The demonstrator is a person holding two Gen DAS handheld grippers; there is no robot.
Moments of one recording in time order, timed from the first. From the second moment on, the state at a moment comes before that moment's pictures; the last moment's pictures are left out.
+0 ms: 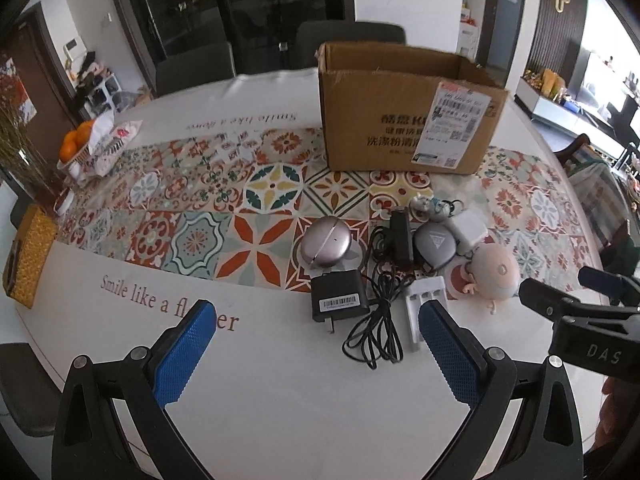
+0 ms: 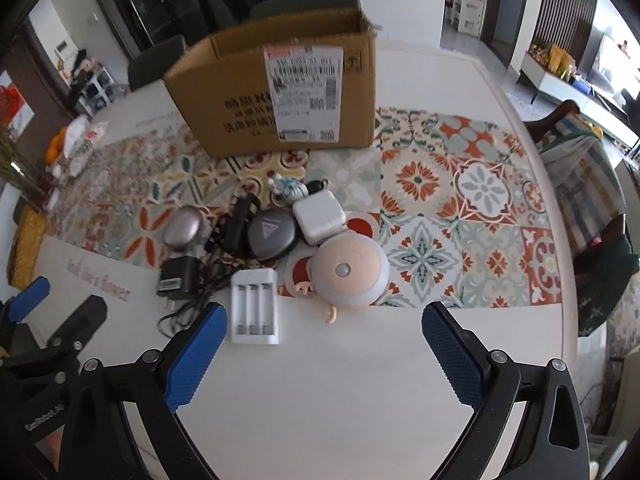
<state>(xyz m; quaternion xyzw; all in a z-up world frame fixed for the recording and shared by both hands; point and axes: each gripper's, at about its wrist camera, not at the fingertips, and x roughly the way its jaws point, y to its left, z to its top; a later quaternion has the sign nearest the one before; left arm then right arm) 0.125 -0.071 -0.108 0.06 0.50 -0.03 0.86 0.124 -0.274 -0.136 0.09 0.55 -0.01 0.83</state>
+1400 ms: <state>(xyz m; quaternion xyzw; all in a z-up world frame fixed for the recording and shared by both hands) 0.185 -0.093 -0.186 0.08 0.56 -0.02 0.82 0.196 -0.280 -0.242 0.09 0.63 -0.04 0.77</state>
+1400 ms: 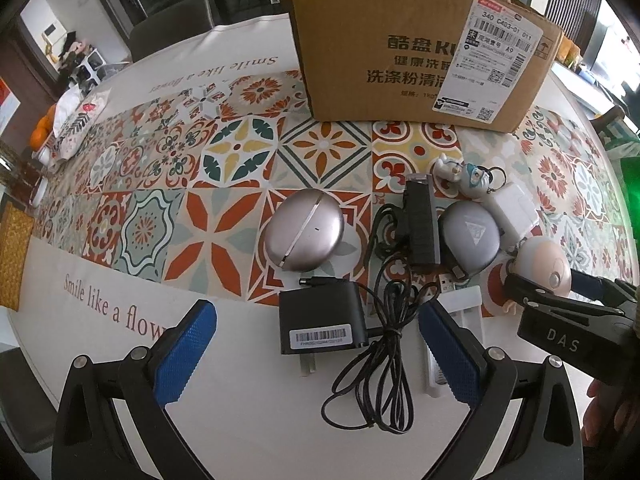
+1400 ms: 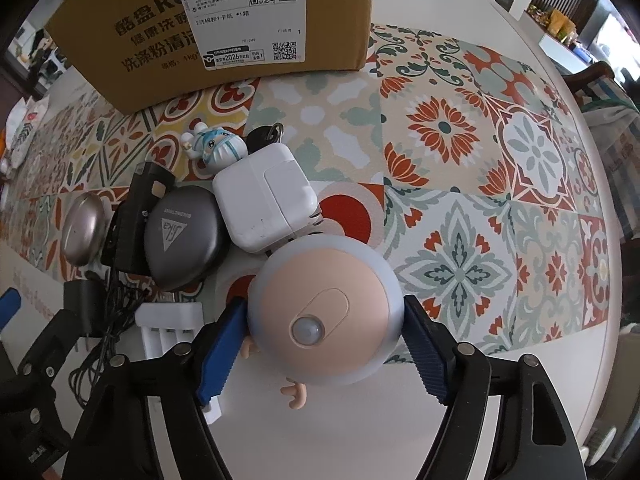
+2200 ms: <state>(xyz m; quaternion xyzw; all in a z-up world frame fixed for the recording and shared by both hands) 0.197 -0.075 -0.200 0.04 0.59 -0.02 0.80 0.179 -0.265 -0.215 0.10 0.62 0.00 0.78</state>
